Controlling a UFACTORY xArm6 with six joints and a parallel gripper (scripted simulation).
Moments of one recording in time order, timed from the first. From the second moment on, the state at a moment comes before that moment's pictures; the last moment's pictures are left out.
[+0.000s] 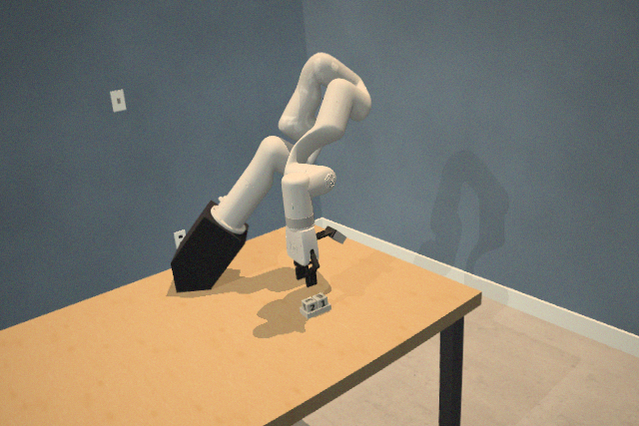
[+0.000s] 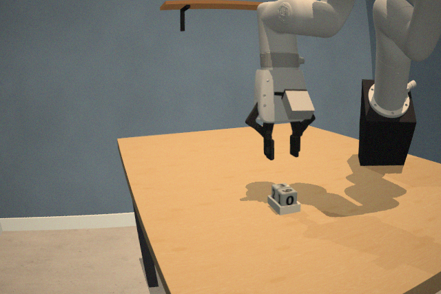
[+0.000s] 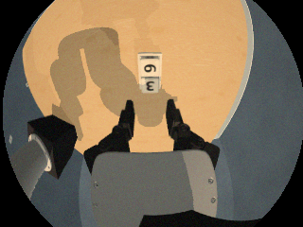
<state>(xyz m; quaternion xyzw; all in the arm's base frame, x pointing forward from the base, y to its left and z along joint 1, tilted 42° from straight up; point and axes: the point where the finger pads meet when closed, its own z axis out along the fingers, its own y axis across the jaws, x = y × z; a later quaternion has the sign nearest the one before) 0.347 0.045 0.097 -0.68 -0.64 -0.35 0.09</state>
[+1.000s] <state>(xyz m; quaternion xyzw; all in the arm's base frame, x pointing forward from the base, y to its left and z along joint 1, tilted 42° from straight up) 0.356 0.060 0.078 -0.68 -0.64 -0.35 0.09</state>
